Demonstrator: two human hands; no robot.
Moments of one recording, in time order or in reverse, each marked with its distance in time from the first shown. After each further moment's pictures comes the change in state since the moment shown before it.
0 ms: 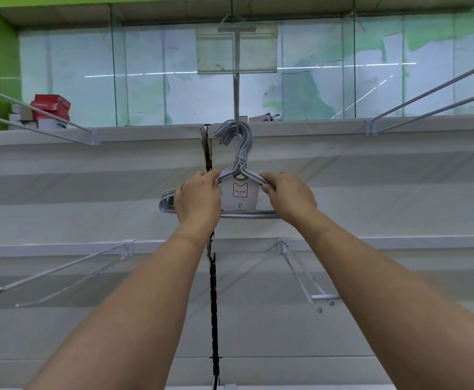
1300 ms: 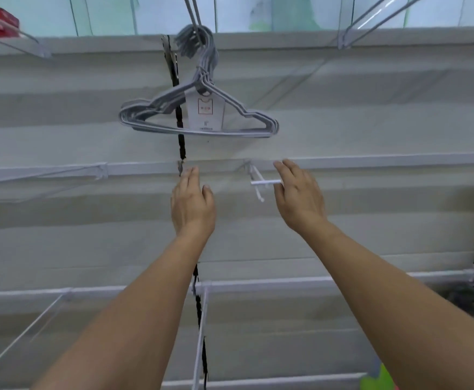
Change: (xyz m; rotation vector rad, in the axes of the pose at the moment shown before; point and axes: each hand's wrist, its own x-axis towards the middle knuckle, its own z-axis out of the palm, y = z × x) left_hand -0.167 -0.001 0.046 -0.186 -0.132 -0.149; right_hand -0.164 0.076 0.017 -0.118 -0.034 0.079
